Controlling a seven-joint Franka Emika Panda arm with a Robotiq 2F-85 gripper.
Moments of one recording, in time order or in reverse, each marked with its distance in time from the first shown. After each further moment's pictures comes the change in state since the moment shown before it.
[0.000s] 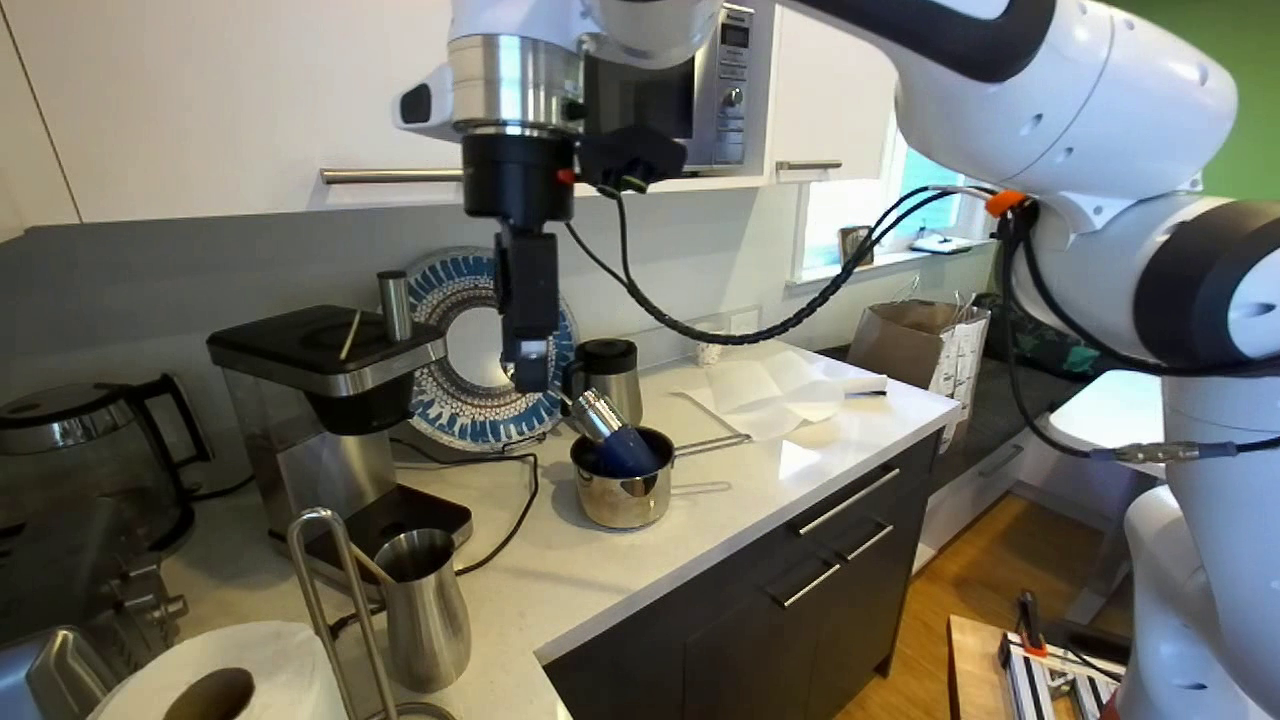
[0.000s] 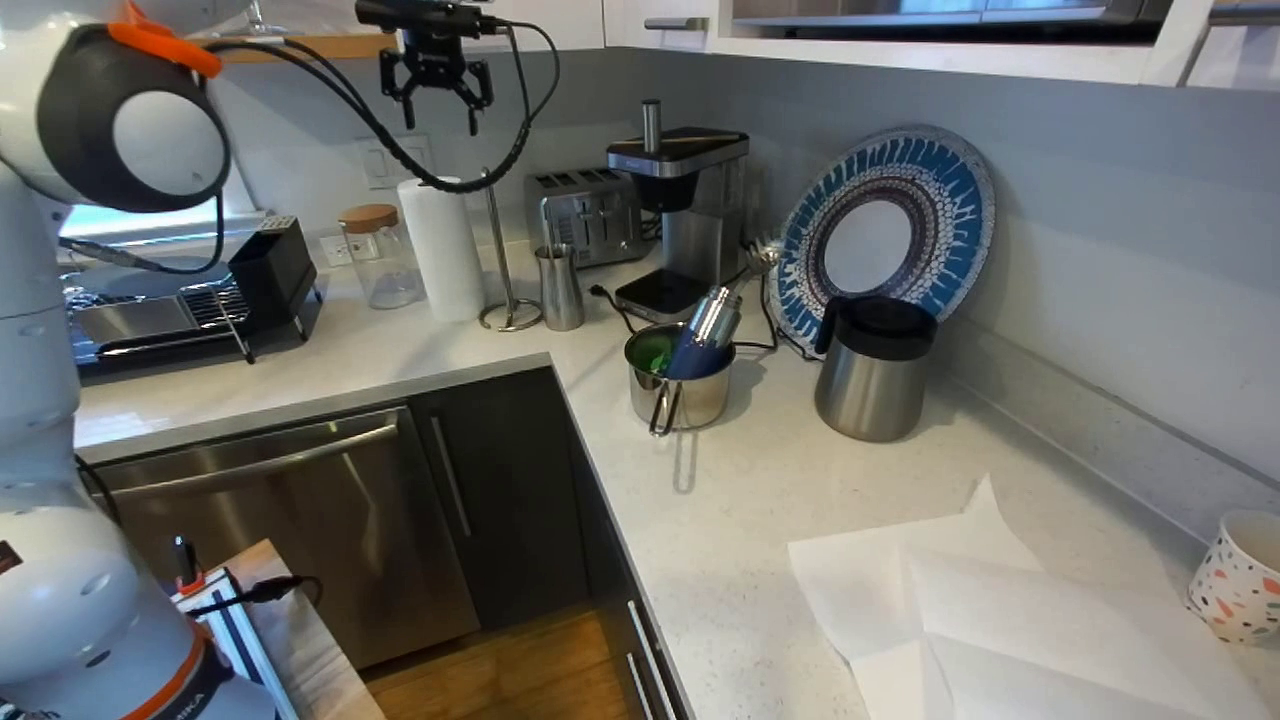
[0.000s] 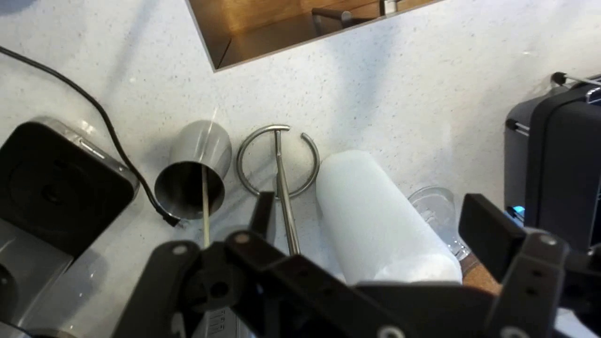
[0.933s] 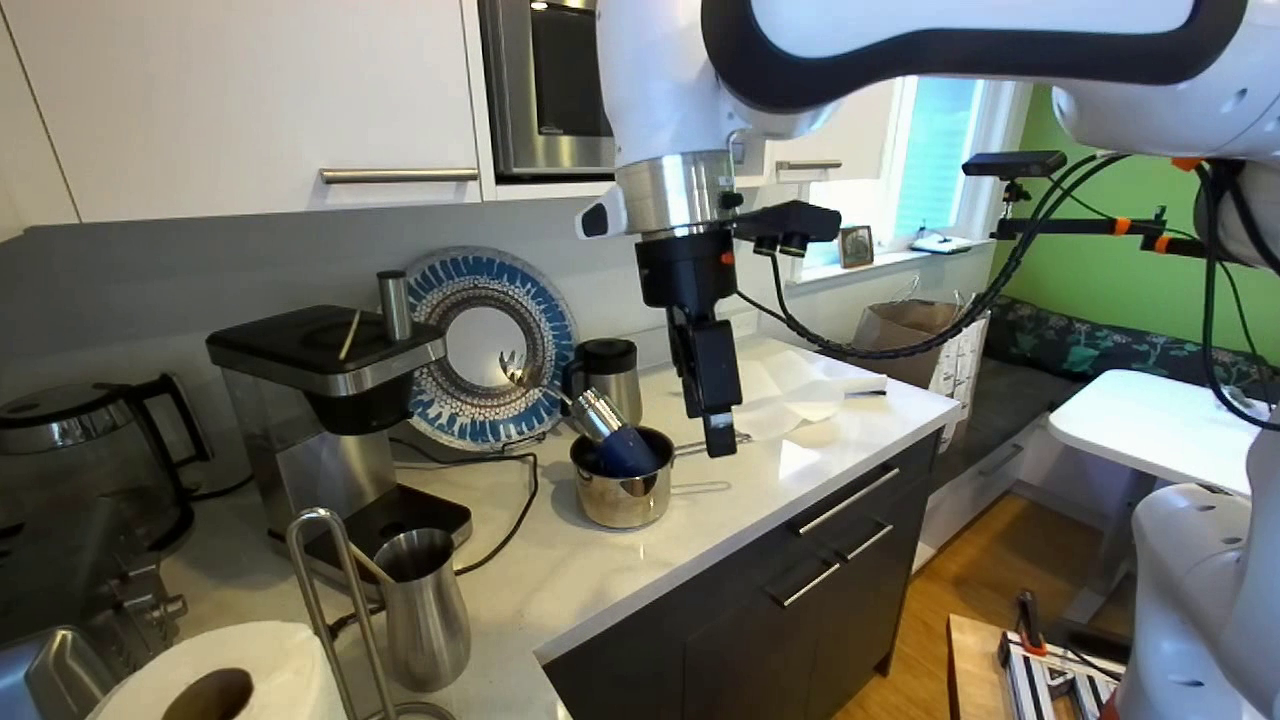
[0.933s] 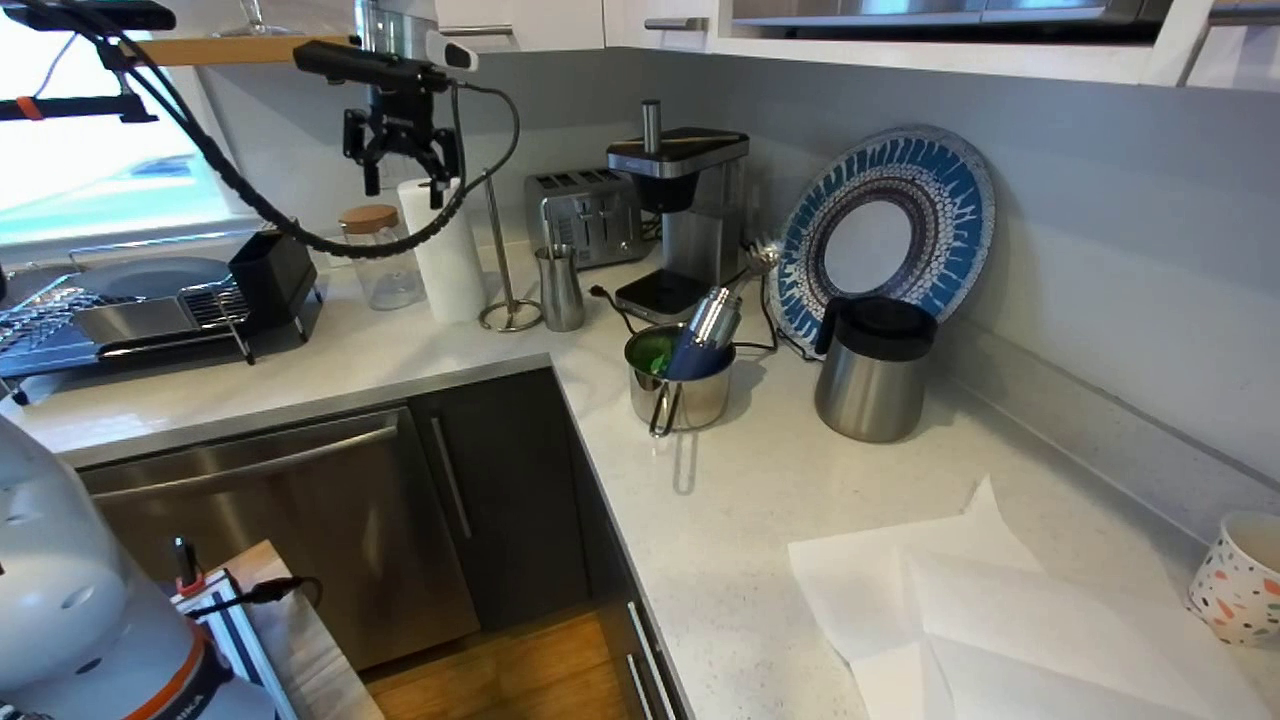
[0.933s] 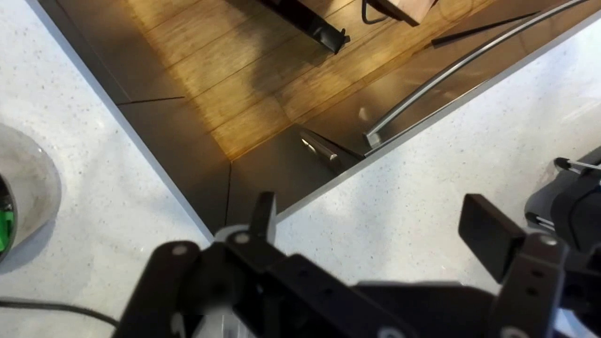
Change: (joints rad) arm -0.074 -0.415 -0.067 -0.675 0.049 0.058 0.091
